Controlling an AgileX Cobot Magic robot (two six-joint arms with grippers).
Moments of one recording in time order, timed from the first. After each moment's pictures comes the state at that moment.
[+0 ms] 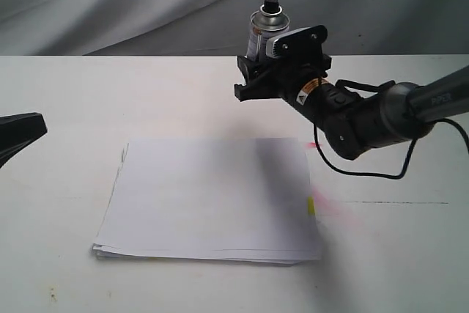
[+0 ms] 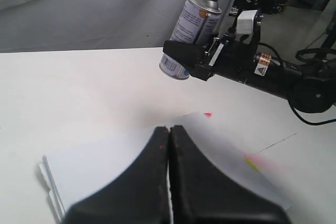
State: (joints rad) left arm 0.31 1.09 -0.35 -1.73 1.02 1.89; right arm 0.41 2.19 -1.16 -0.12 -0.84 0.07
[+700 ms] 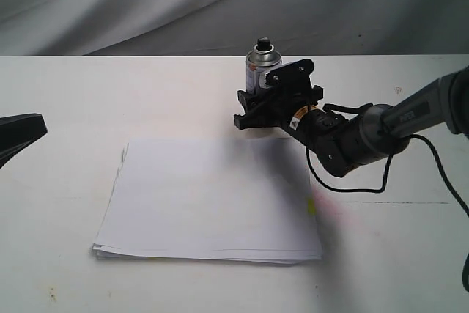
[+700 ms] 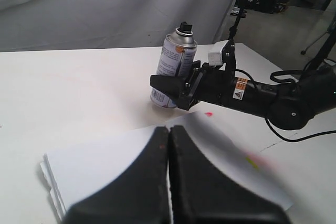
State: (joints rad) left arm 0.31 1.09 -0.35 -1.73 1.02 1.89; right arm 0.41 2.33 -1.21 -0.12 -0.79 0.06
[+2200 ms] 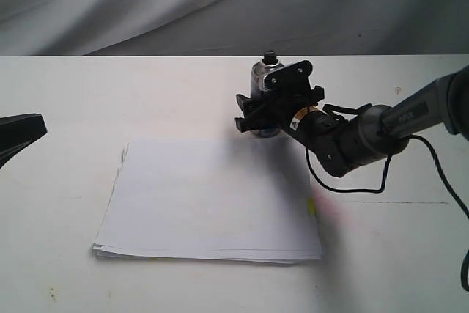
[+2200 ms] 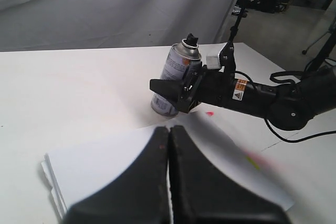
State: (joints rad) left arm 0.31 1.09 -0.35 -1.73 1.02 1.89; right arm 0.41 2.34 -1.22 -0.10 -0.77 0.01
